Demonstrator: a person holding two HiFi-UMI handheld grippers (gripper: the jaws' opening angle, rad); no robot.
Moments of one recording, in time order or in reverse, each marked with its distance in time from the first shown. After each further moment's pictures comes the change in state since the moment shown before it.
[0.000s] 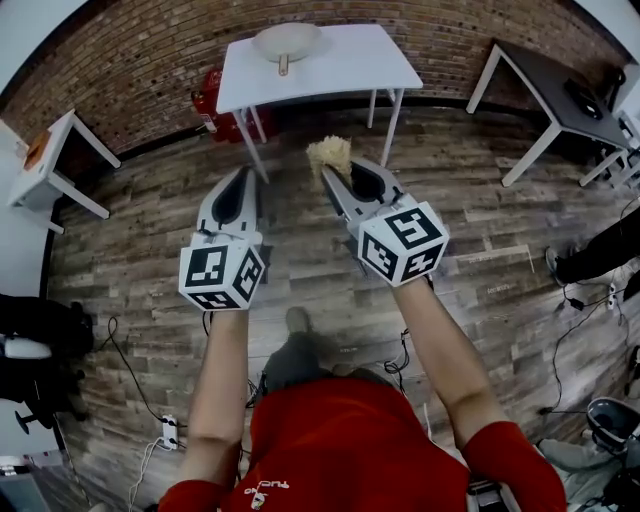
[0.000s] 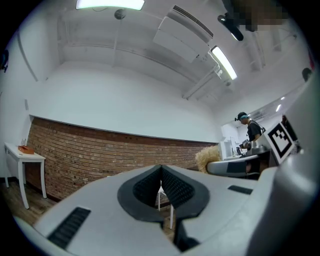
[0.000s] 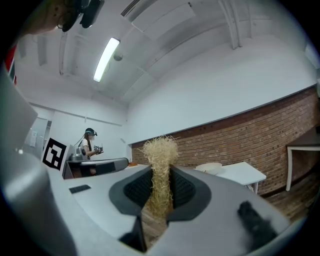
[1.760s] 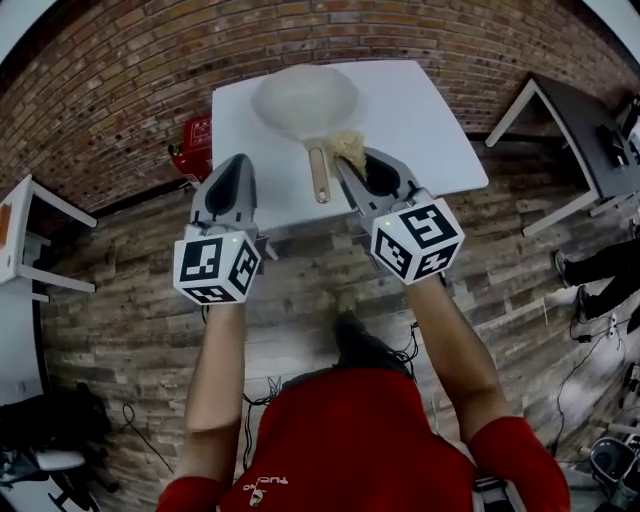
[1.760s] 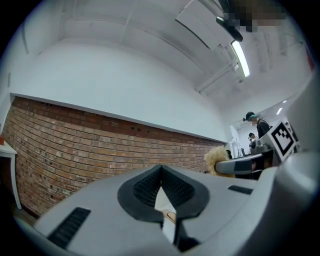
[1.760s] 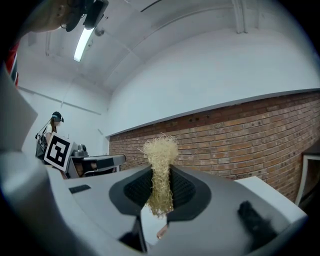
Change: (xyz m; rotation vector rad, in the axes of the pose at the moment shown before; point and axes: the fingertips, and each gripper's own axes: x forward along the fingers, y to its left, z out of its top) left arm 0.497 0.339 -0.041 -0.025 -0.018 -0.057; right arm 0.497 -0.304 0.010 -0.063 0.035 -0.106
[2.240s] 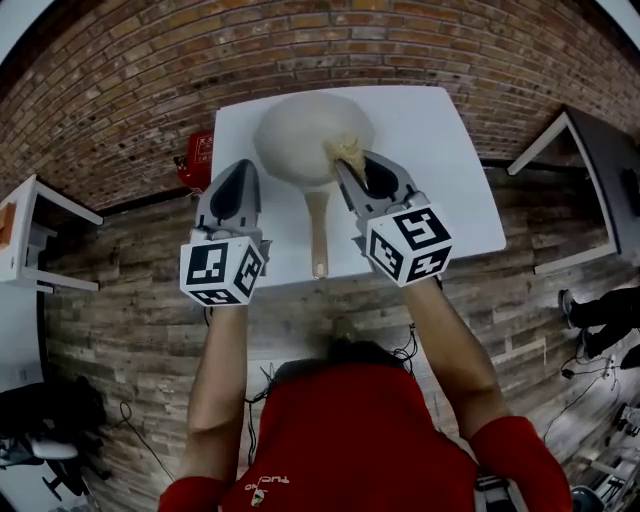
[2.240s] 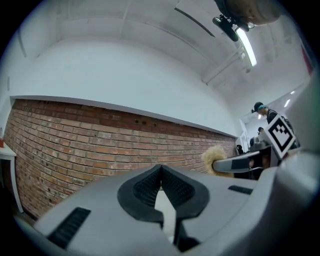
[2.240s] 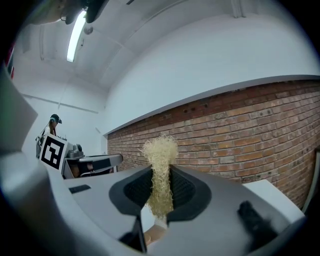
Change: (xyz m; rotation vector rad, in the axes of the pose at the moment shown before) left arm 0.158 0.046 -0.026 0.027 0.023 0.081; right arm 0.133 -0.126 -0.007 0.023 0.042 0.046
